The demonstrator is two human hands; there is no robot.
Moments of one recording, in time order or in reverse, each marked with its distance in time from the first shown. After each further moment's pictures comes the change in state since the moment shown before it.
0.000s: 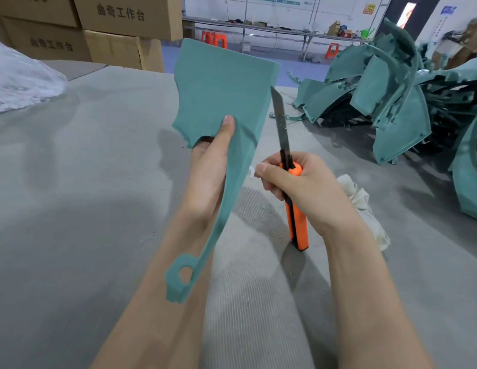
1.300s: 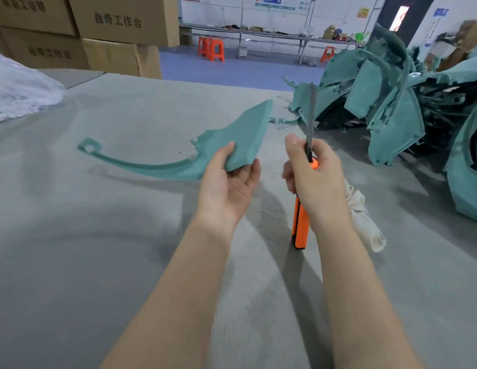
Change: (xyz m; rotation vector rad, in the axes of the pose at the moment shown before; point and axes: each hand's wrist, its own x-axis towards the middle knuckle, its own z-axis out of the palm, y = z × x) left_hand 0.010 -0.030 0.009 -0.669 -0.020 -0.311; right_hand 0.012 0.015 0.000 0.042 0.463 -0.053
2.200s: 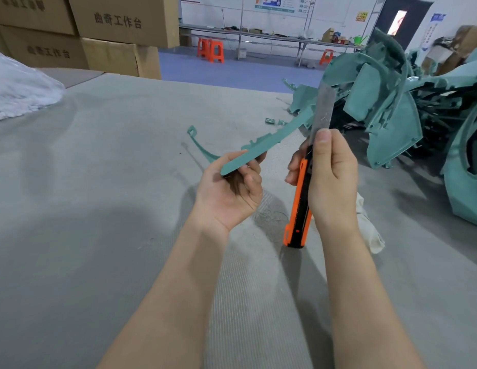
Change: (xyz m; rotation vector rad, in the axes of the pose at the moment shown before) left_hand -0.006 0.015 -0.010 -0.164 -0.339 -0.434; right_hand 0.001 0.001 -0.006 0.184 0.029 -0.265
